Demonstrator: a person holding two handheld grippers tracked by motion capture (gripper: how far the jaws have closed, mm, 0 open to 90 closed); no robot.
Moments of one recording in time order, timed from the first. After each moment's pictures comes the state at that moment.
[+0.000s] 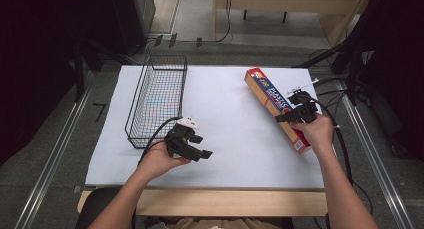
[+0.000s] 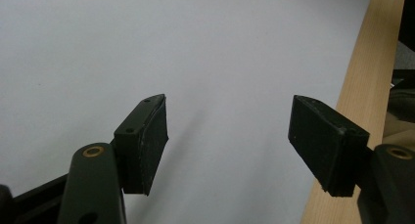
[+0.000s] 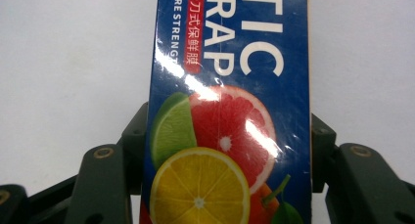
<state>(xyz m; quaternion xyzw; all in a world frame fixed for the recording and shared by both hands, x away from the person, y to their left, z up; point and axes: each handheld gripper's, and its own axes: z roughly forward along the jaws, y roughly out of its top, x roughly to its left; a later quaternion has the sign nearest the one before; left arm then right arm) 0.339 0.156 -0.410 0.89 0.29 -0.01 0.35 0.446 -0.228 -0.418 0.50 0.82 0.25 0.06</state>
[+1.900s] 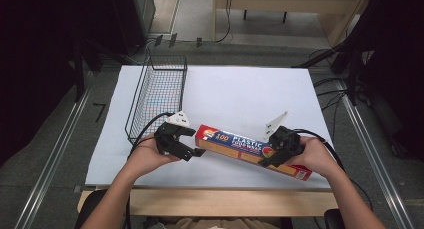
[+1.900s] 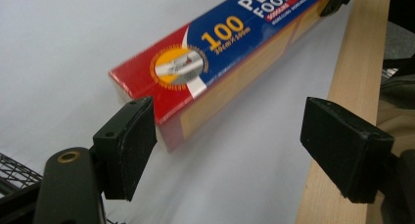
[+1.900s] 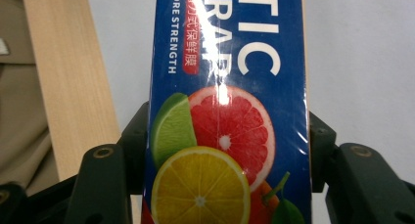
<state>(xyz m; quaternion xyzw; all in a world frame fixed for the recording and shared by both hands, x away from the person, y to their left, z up) 0.332 0.174 -0.379 0.90 0.25 0.03 0.36 0.350 -0.167 -0.417 0.17 0.95 0.25 -0.04</state>
